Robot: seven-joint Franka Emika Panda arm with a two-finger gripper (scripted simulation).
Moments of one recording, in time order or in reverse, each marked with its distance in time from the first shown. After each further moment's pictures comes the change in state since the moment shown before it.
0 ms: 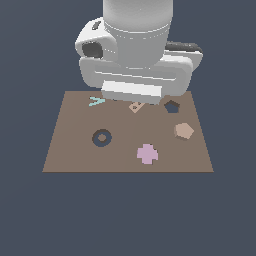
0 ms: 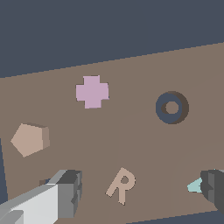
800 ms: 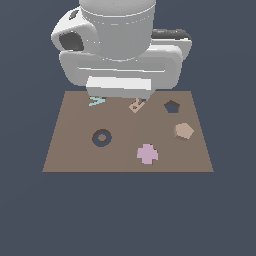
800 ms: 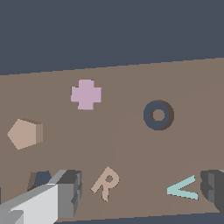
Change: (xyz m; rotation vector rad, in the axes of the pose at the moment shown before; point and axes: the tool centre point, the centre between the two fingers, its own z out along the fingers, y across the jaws) arm 0.008 0.022 -0.016 0.003 0.003 -0.080
